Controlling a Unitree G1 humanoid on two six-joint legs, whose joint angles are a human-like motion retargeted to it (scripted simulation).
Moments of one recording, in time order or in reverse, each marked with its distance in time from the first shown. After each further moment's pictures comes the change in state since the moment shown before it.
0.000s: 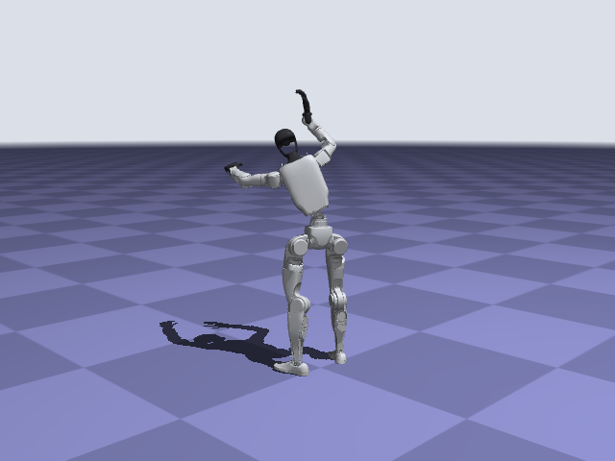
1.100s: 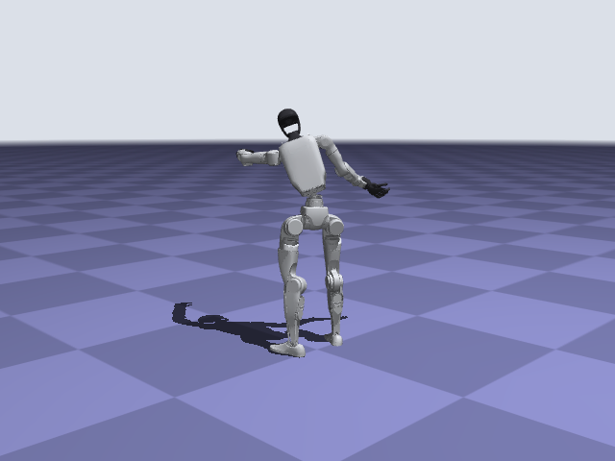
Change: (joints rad) left arm 0.000 0.000 -0.069 -0.052 -0.002 0.030 -0.022; right arm 1.350 0.578 -0.532 0.661 1.020 -0.056 0.160; waist -0.029 0.067 0.087; left_leg 0.033 -0.009 0.065 -0.020 -0.002 0.005; right_leg -0.010 0.017 0.049 -0.005 -0.004 0.000
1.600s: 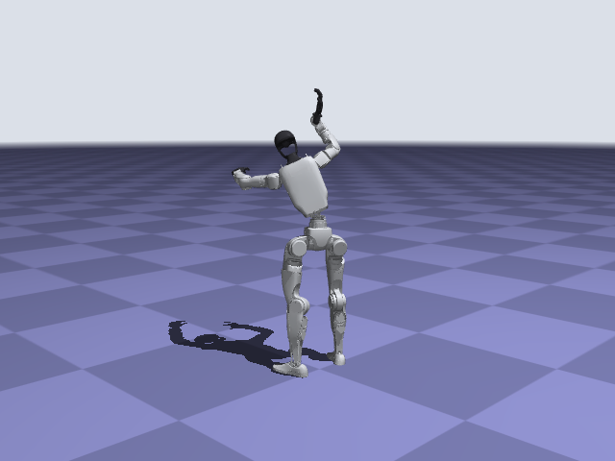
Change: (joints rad) left arm 0.000 0.000 0.017 -0.023 -0.069 -0.029 -0.017; right arm -1.244 -0.628 0.342 -0.673 -1.062 0.027 -0.371; waist 0.042 -0.069 -0.057; left_leg -0.014 0.014 -0.026 0.013 0.003 -0.004; right_leg 0.006 0.001 -0.017 -0.003 0.013 0.000
